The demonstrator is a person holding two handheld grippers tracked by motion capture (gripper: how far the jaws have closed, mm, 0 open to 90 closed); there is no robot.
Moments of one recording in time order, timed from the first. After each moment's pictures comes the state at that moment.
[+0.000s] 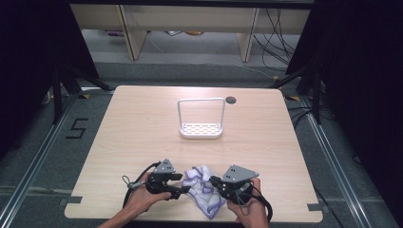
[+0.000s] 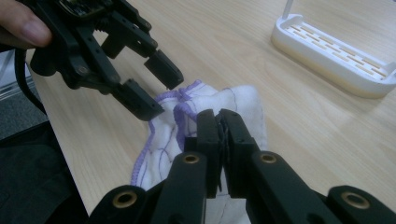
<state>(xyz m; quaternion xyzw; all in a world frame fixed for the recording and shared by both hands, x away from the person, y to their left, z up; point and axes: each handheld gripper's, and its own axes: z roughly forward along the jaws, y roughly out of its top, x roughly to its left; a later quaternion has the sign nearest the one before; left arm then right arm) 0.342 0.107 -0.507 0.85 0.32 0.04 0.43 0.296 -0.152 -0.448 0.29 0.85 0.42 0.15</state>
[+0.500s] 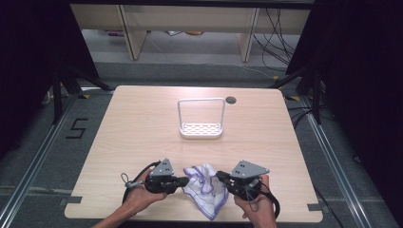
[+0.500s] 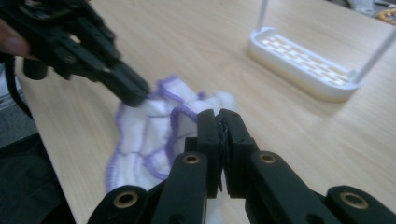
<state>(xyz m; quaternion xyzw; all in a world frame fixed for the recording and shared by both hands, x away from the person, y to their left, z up) 0.335 0.120 -0.487 0.84 0.25 0.04 0.48 0.302 -0.174 -0.432 0.31 0.83 0.43 0.16</state>
